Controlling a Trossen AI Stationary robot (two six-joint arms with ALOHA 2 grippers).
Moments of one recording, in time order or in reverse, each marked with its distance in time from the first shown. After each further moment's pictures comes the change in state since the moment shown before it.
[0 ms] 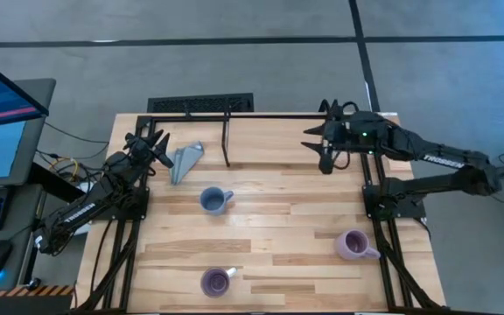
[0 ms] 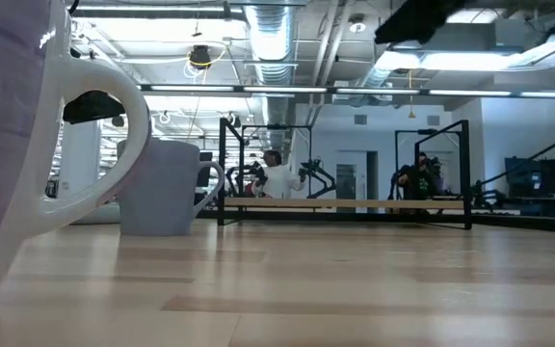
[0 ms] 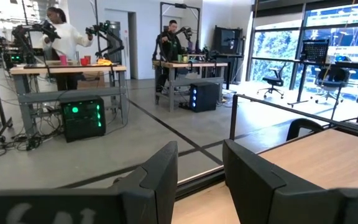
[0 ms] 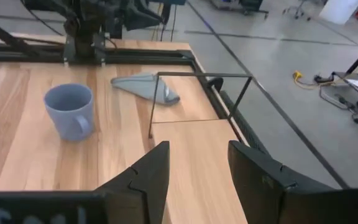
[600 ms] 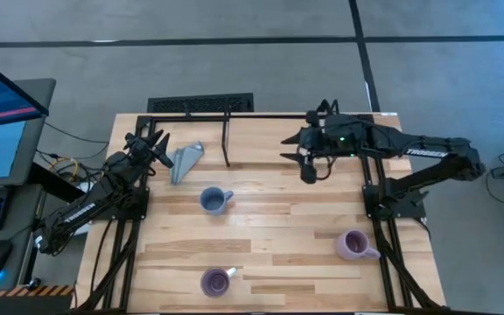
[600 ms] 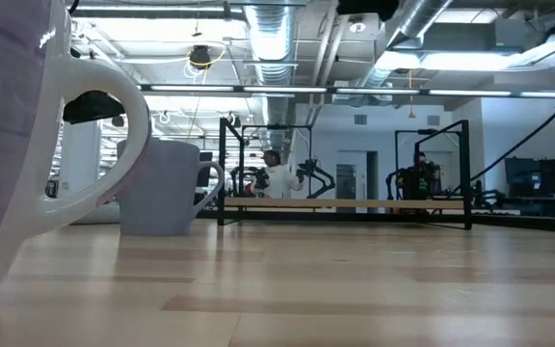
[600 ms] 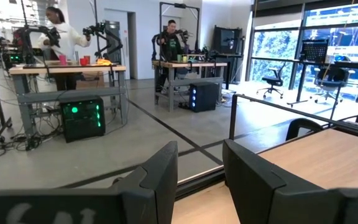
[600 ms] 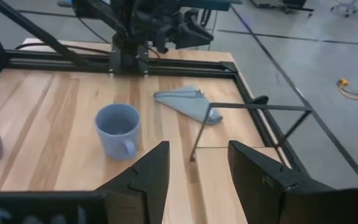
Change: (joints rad) left arm 0.000 0.000 0.000 0.000 0.001 0.000; right arm 0.160 0.253 0.249 -0.041 0.003 0.051
